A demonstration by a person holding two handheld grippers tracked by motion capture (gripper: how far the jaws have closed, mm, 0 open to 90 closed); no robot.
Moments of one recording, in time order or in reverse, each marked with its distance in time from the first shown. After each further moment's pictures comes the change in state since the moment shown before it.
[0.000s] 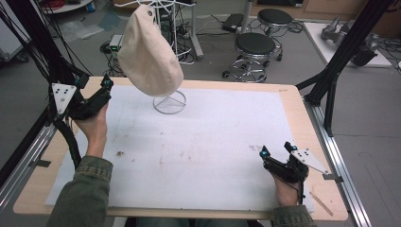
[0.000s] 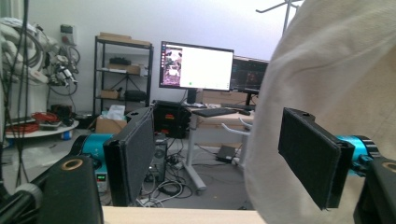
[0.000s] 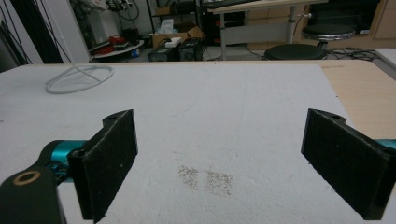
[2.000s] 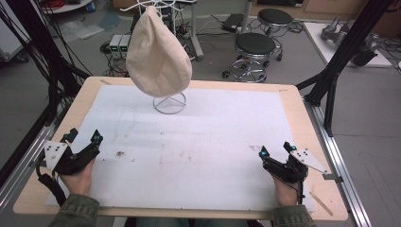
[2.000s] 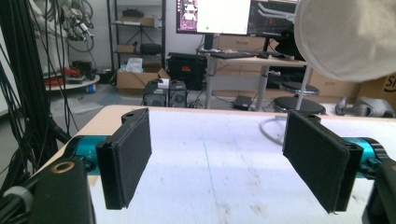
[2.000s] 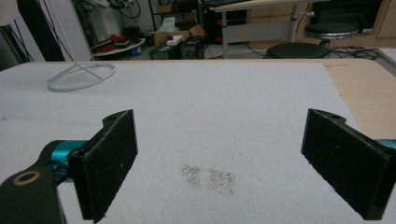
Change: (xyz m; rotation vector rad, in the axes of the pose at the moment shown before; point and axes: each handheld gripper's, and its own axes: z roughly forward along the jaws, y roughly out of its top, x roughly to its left) left arm 0.036 -0.079 -0.114 0.194 0.045 0.041; right arm 0.001 0.000 0.000 0.008 0.007 -0.003
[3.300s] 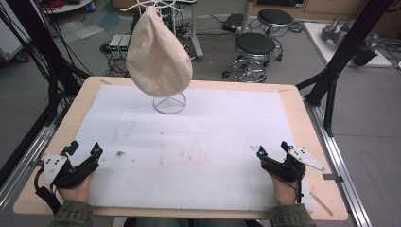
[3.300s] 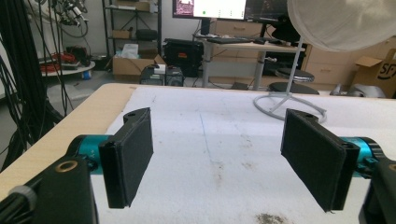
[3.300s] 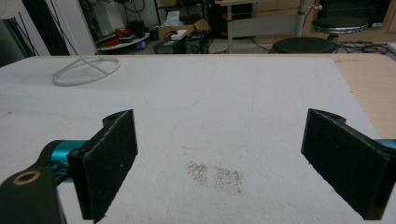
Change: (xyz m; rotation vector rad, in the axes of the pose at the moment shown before) left arm 0.000 -0.016 -0.026 0.051 -0.019 -0.007; right arm 0.002 0.000 0.005 0.023 0.019 -0.005
